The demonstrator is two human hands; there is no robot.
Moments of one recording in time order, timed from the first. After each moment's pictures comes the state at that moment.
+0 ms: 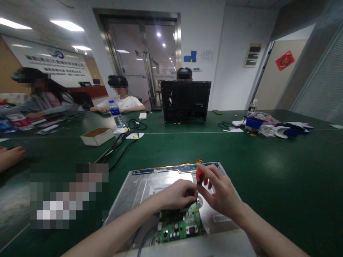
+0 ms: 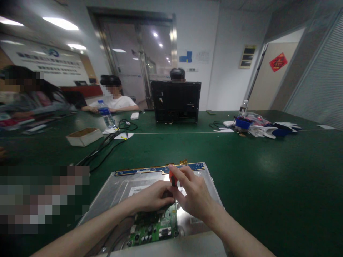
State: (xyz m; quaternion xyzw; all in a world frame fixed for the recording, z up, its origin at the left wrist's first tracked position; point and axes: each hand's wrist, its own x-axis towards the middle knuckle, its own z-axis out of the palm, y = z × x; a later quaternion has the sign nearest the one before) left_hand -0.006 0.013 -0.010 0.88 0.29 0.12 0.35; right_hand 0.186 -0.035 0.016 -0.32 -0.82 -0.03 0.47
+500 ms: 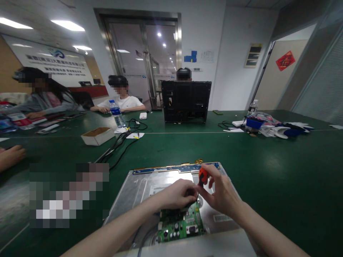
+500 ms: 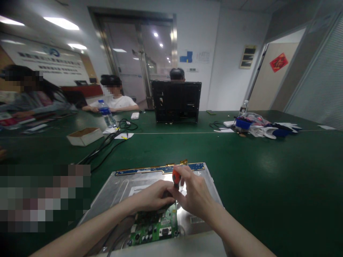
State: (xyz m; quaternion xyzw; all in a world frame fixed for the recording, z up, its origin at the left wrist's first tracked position) left_hand -0.007 0.013 -0.007 0.87 0.29 0.13 0.37; right_hand 0.186 -0.033 0.013 -0.30 -0.82 -0.04 0.49
